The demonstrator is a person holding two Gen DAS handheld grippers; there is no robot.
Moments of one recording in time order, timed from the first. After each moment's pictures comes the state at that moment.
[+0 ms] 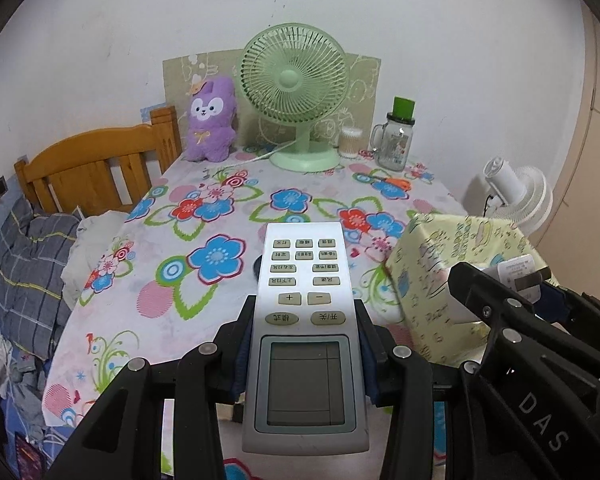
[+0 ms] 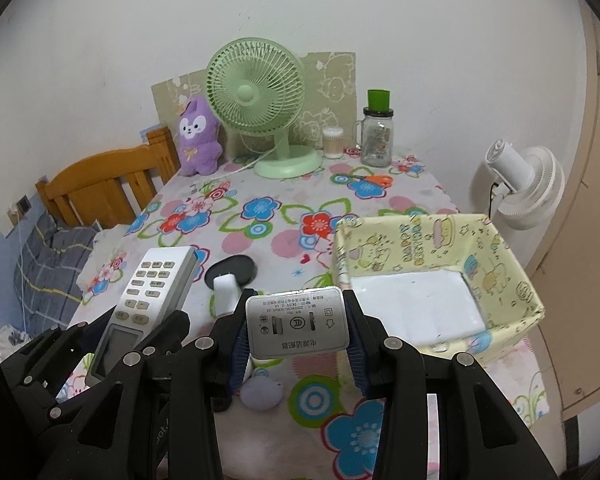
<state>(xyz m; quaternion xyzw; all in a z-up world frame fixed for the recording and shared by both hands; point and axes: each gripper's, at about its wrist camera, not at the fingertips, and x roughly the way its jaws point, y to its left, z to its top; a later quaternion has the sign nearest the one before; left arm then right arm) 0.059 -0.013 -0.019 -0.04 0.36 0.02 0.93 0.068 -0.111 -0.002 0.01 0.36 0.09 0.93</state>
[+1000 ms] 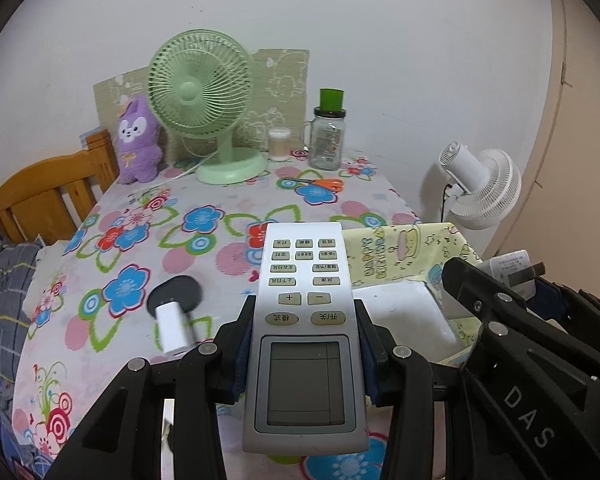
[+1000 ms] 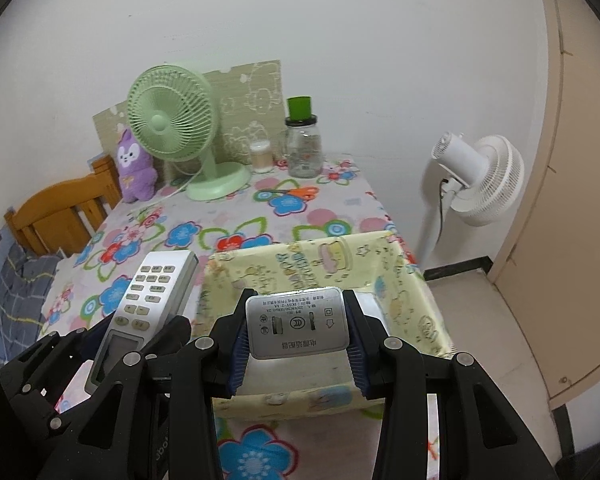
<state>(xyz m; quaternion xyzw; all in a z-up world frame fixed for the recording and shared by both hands) 0.109 -0.120 -0.016 -0.01 0.36 -0.04 0.93 0.106 -0.218 -0.001 0.04 0.36 0.03 0.93</state>
